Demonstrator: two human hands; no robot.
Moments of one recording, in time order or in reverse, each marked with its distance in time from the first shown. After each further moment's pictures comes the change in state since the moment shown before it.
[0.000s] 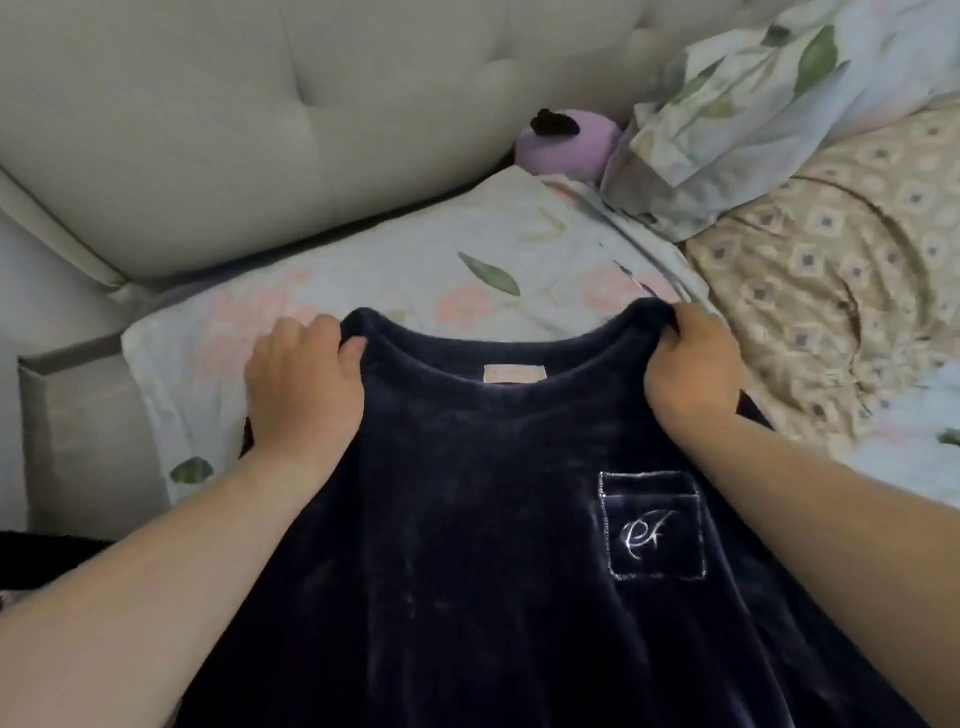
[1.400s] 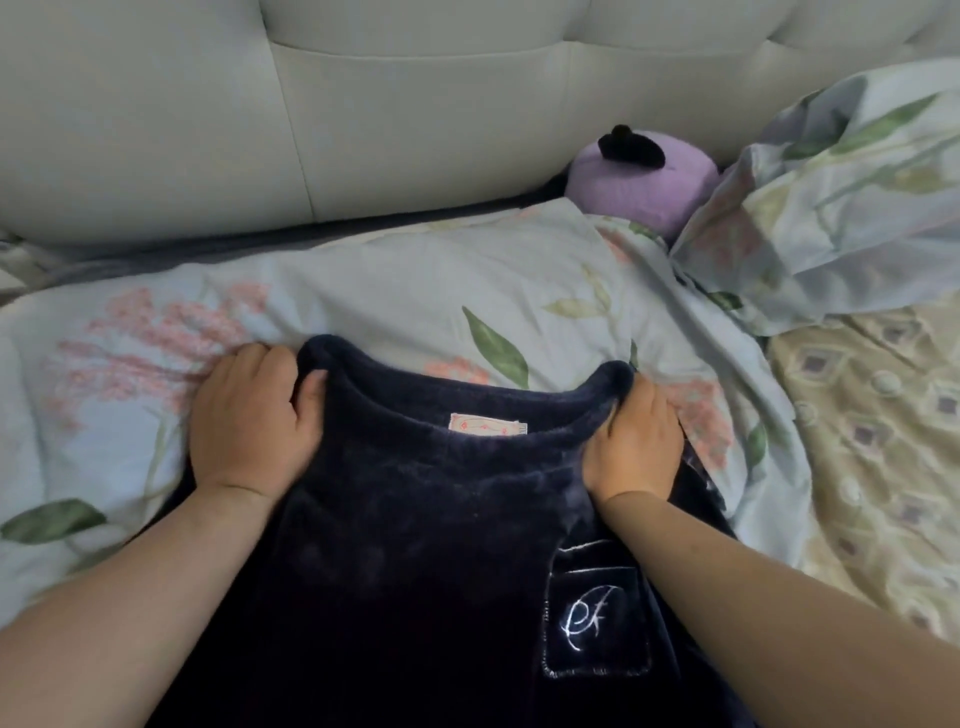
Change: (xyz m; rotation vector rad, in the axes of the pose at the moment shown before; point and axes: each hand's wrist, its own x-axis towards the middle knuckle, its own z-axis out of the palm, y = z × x) left_hand 0.050 -0.019 0.102 0.118 0.133 0.029; right_hand 0.066 0.011 0.142 -0.007 -0.068 -0.190
